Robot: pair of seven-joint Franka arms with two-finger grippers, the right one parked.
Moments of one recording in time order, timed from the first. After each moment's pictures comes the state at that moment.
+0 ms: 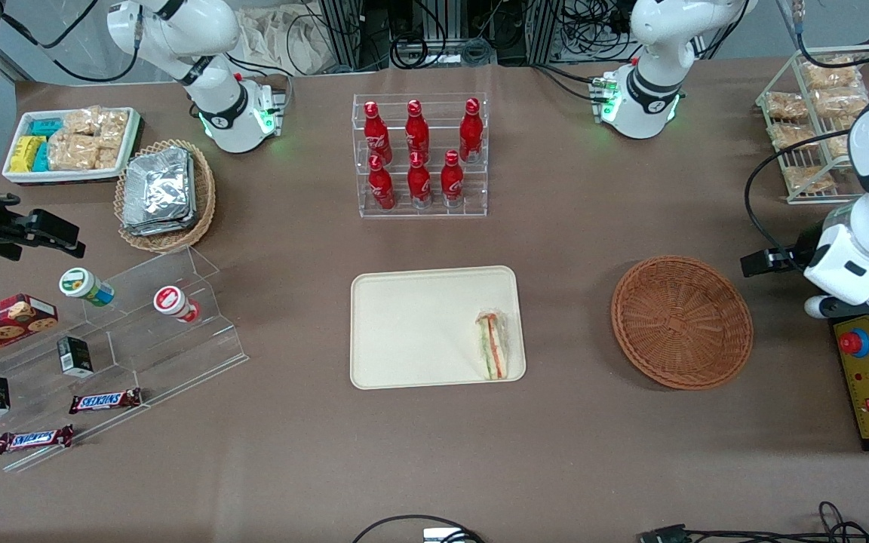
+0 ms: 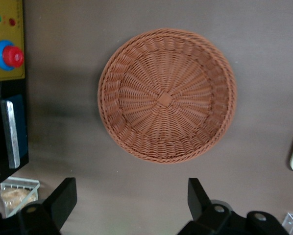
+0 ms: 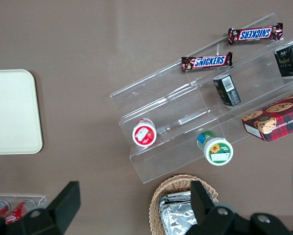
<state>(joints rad) 0.34 0.17 -0.38 -1.68 0.12 1.65 -0.20</state>
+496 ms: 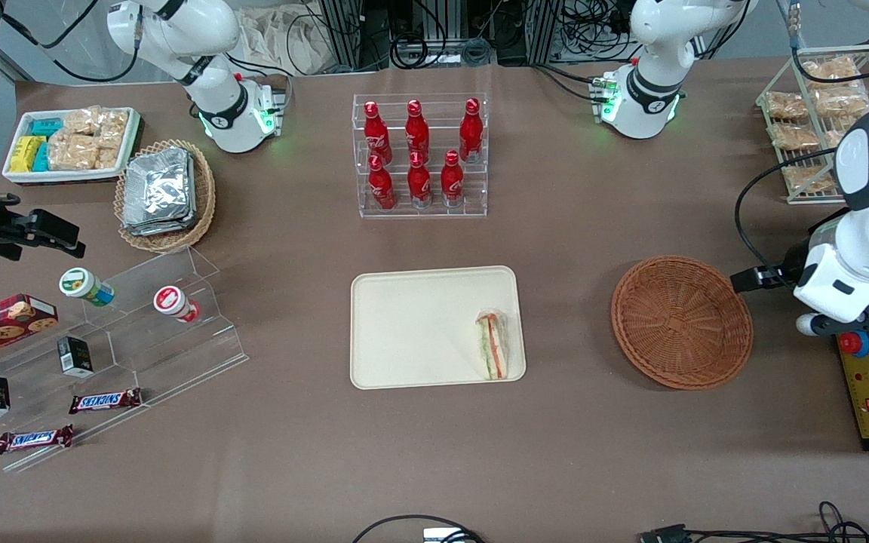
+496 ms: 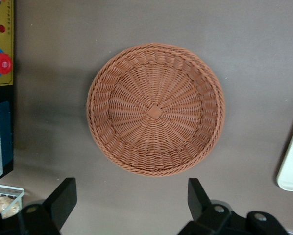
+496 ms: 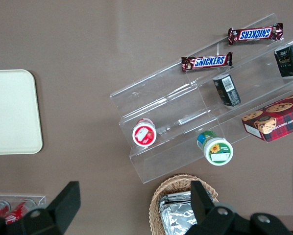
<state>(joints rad) 0.33 0.22 -0.39 -1.64 0.10 1.69 -0.25</state>
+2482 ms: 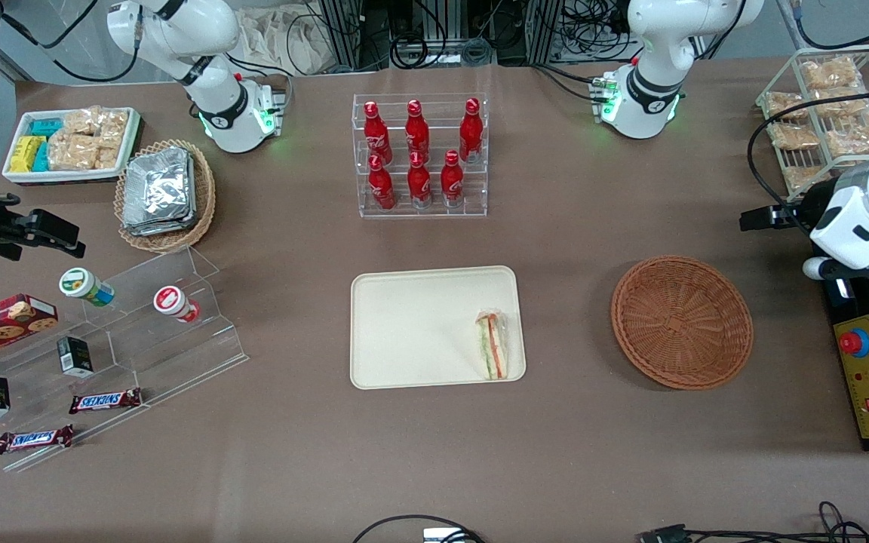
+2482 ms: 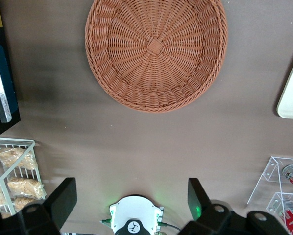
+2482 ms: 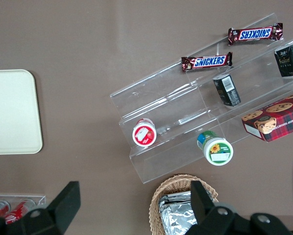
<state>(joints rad) 0.07 0.10 -0.07 -1.66 0.00 1.44 -0.09</state>
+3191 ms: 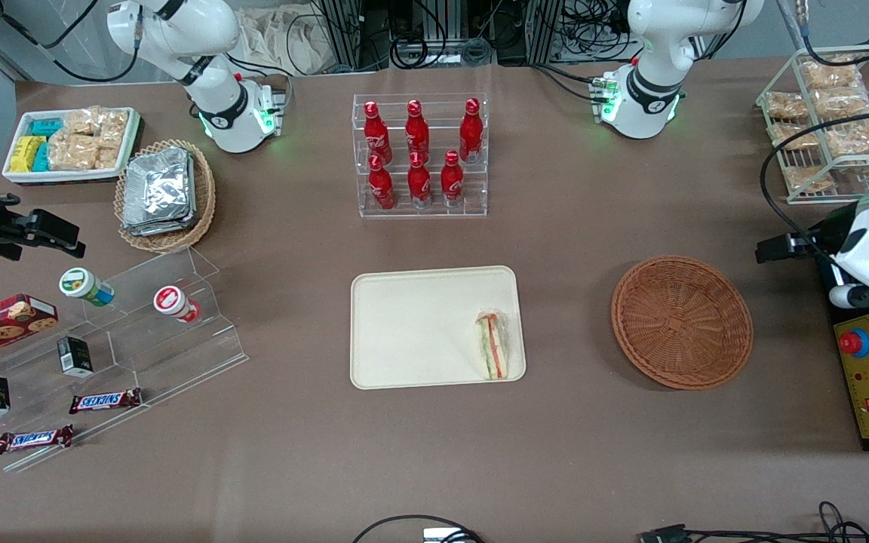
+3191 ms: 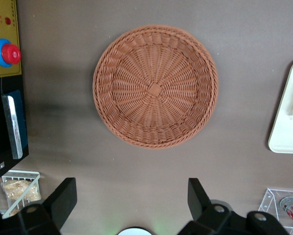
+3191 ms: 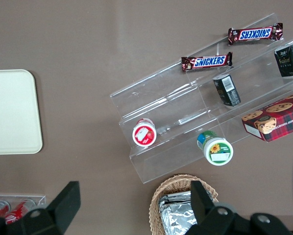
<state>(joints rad) 0.07 0.20 -0.07 -1.51 0.02 1.50 -0.09</state>
